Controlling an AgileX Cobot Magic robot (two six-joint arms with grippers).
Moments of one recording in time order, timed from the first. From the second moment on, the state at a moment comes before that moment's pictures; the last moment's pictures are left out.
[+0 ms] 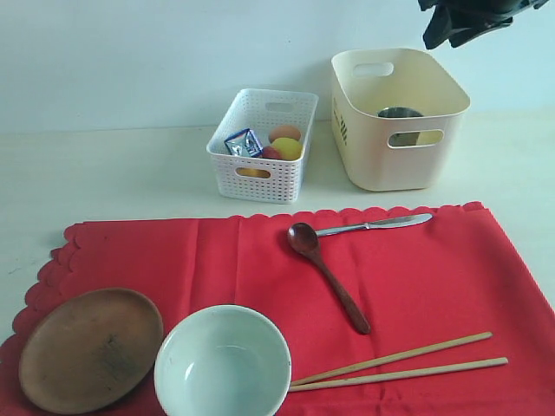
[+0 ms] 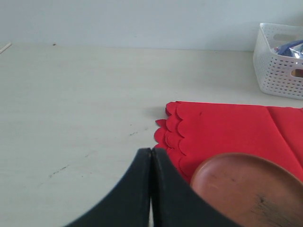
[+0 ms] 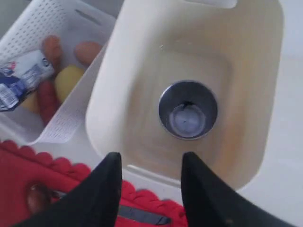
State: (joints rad) left arm -0.04 0.01 0.00 0.11 0.37 -0.15; right arm 0.03 2.07 -2.09 0.33 1.14 -0.33
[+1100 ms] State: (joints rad) left arm -0.04 0.01 0.00 0.11 0.37 -0.15; right arm 0.44 1.92 -1.42 0.24 0.92 -0.44
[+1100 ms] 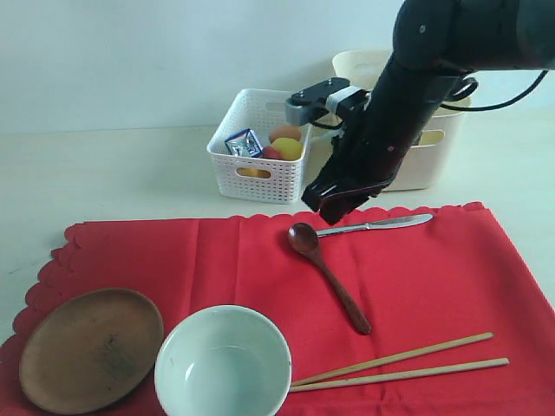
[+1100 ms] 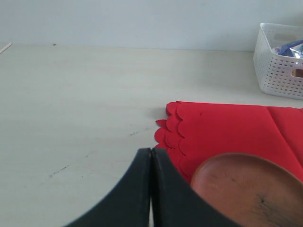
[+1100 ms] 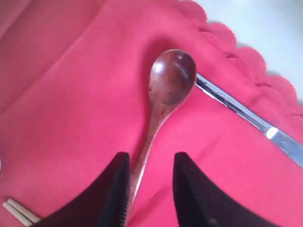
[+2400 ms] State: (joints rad) left arm -0.04 0.01 0.00 0.11 0.37 -0.15; right arm 0.49 1.84 -1.42 0.14 0.82 -0.31
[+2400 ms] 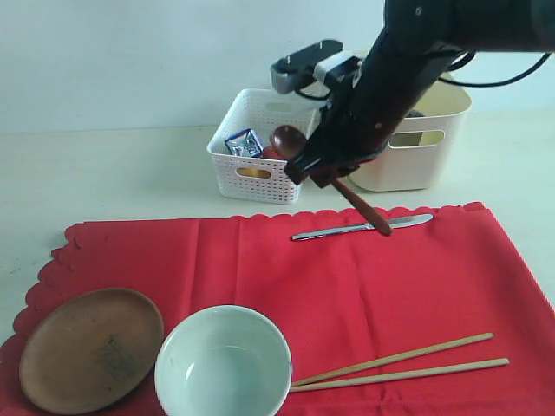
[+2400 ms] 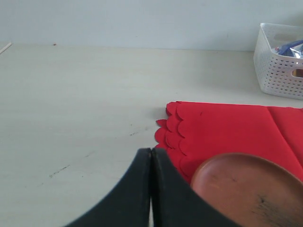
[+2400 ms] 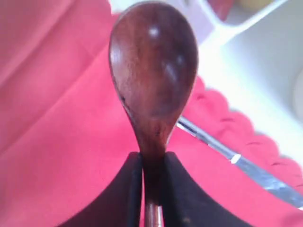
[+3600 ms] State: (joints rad) left arm -0.04 0.01 0.00 0.11 0.37 -0.15; right arm 0.20 1.81 -1.42 0.29 0.05 -0.28
